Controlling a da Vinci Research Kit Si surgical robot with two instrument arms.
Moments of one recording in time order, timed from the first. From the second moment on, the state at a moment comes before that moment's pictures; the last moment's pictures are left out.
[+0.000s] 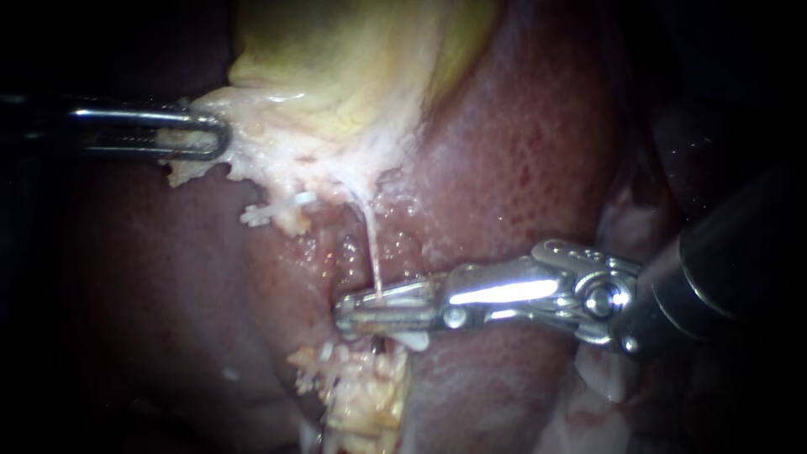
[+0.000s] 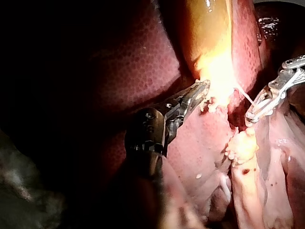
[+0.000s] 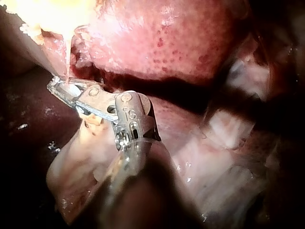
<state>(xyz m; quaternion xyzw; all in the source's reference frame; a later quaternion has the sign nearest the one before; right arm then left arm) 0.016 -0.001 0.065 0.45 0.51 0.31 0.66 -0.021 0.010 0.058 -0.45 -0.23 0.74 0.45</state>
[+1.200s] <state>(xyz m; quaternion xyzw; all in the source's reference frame) 0.016 -0.001 0.073 0.36 0.54 0.35 0.68 -0.021 0.010 0.058 -0.45 -0.23 0.74 0.45</state>
